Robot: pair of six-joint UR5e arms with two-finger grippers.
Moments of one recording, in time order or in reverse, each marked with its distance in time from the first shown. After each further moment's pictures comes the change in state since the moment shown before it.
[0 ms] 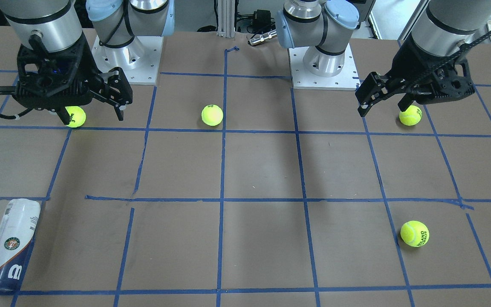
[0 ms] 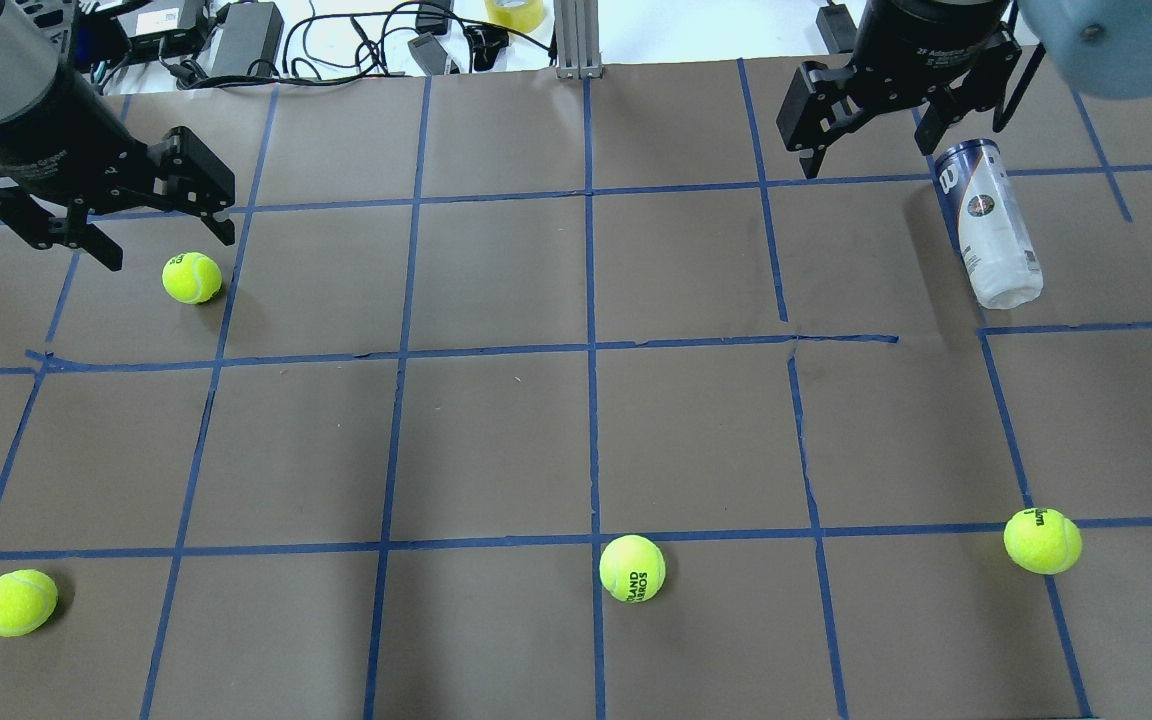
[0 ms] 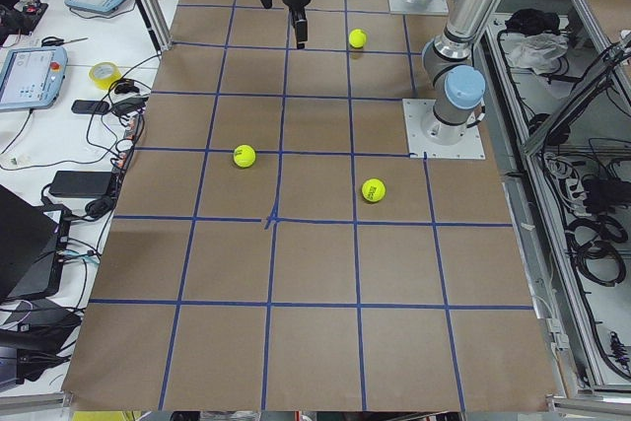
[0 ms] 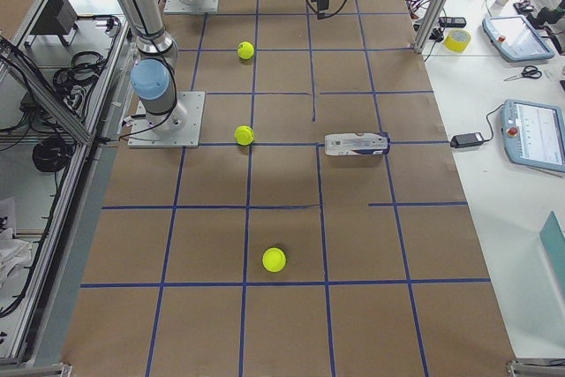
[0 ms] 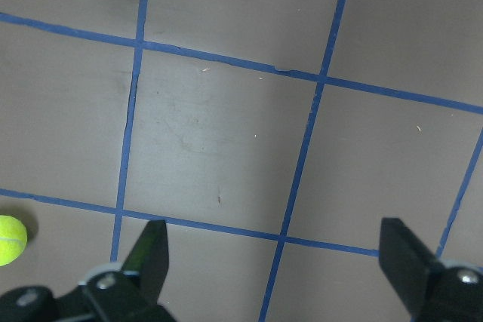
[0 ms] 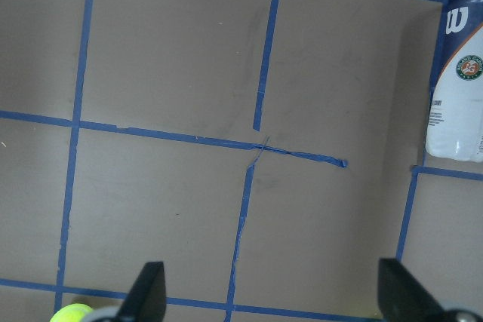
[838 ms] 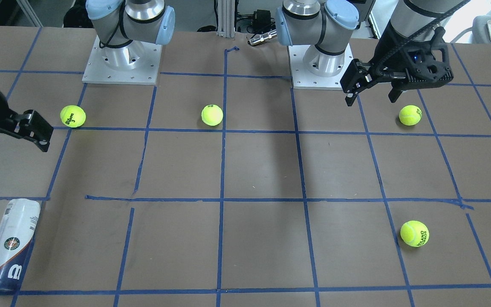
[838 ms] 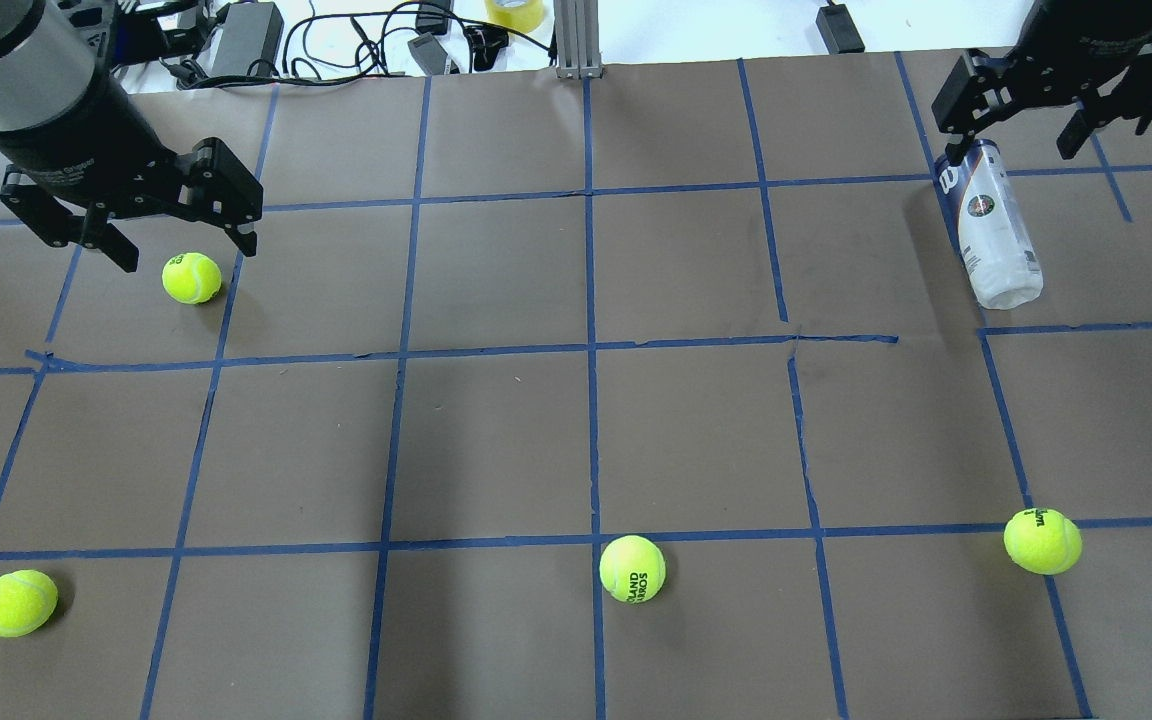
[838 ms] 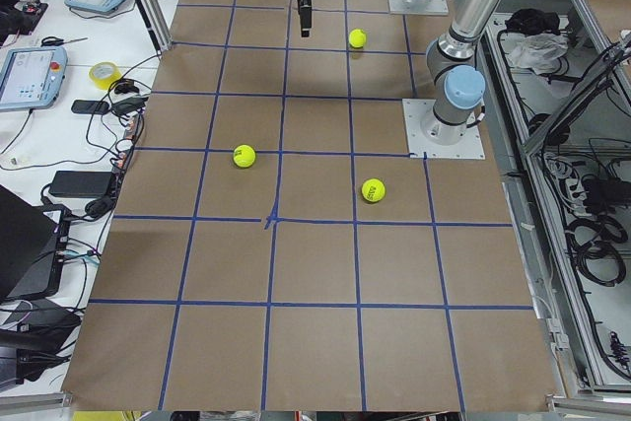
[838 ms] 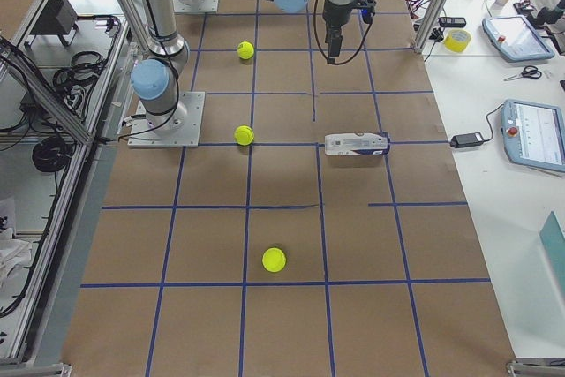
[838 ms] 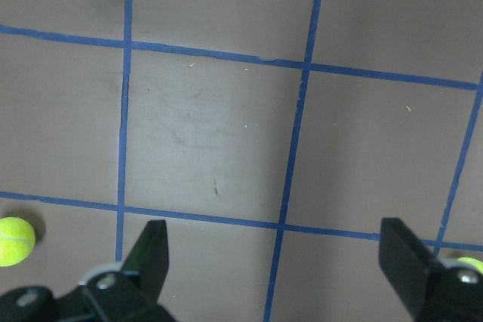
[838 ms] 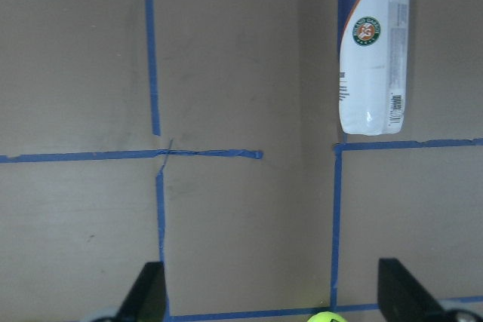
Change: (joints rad) left arm -0.076 0.025 0.000 -0.011 0.052 0.004; right arm -0.253 0.105 0.001 -0.029 -0.026 -0.091
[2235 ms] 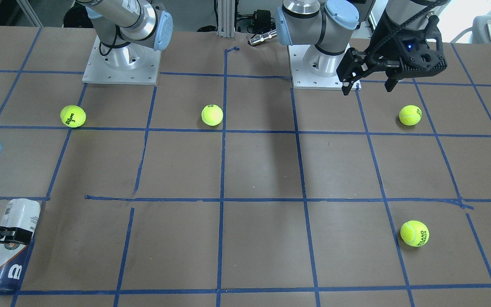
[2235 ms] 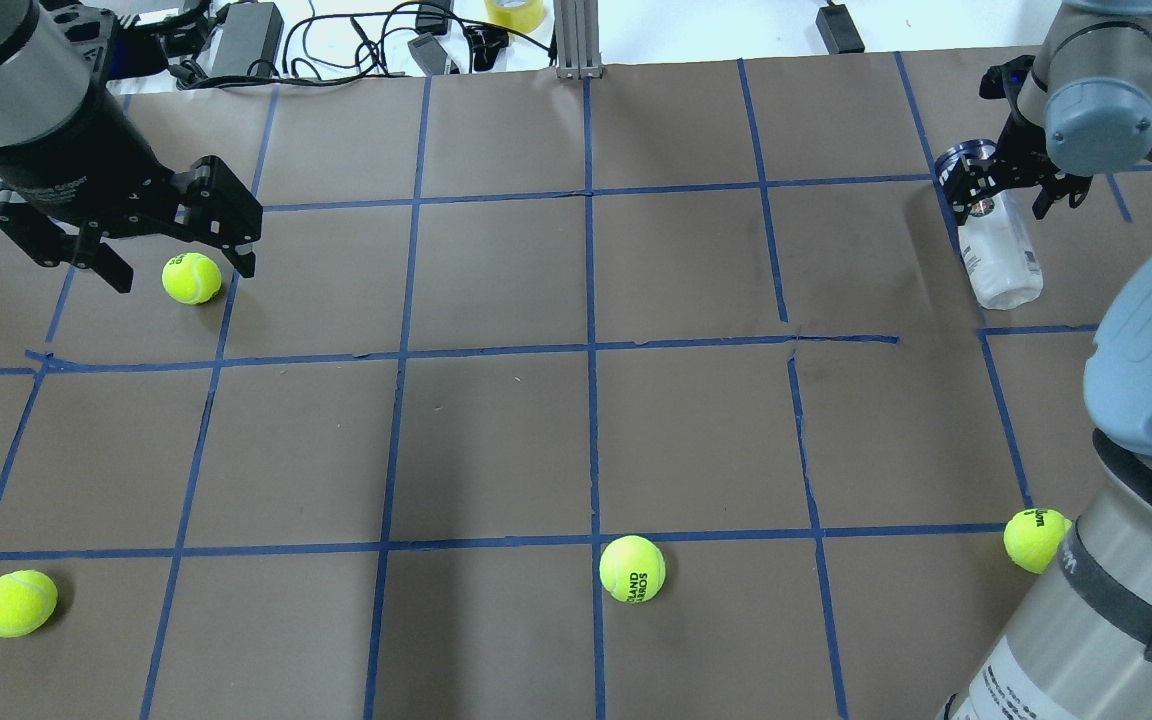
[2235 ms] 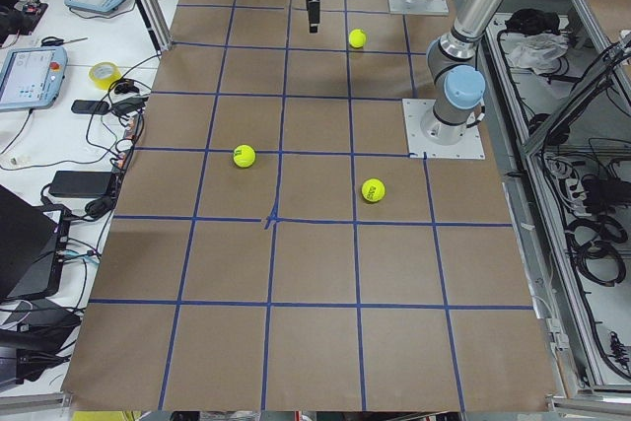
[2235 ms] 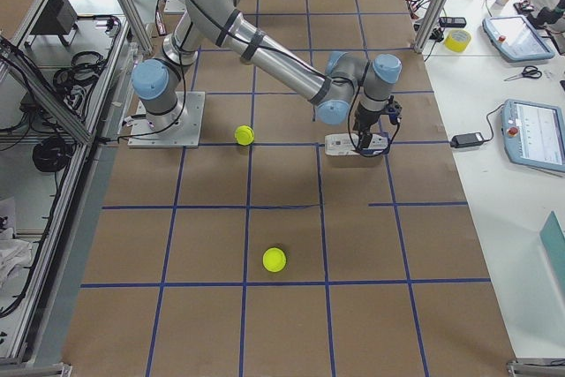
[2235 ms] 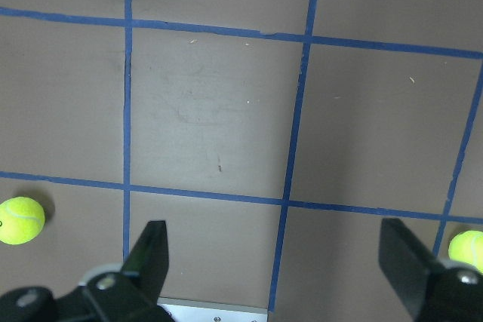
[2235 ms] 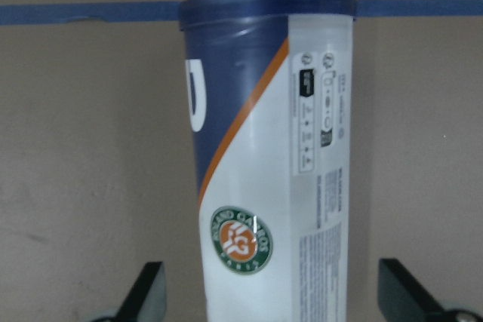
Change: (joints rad) left arm -0.007 0.030 -0.005 -0.057 0.005 -0.010; right arm -0.127 0.456 -0.010 -0.433 -0.058 -0.104
